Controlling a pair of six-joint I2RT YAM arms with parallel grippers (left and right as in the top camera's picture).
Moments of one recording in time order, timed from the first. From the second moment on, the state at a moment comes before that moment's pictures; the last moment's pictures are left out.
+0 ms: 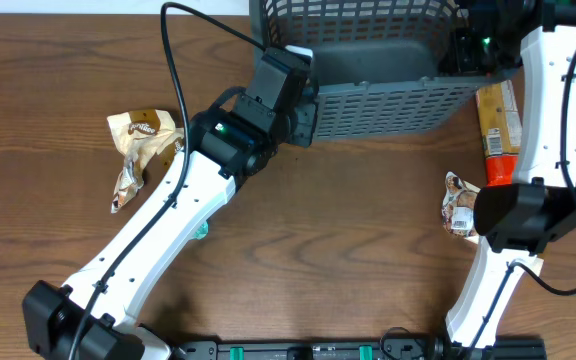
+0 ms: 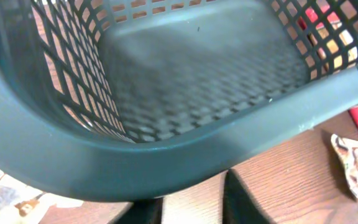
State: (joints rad) left arm -0.61 1.61 1.54 -0.71 -0.06 -0.29; right arm -0.08 2.21 2.52 -1.55 -0.28 -0.19
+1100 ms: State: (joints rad) left arm -0.64 1.24 1.54 -0.98 -0.12 -0.22; right arm -0.09 1.69 2.52 -1.43 -0.26 -0.23
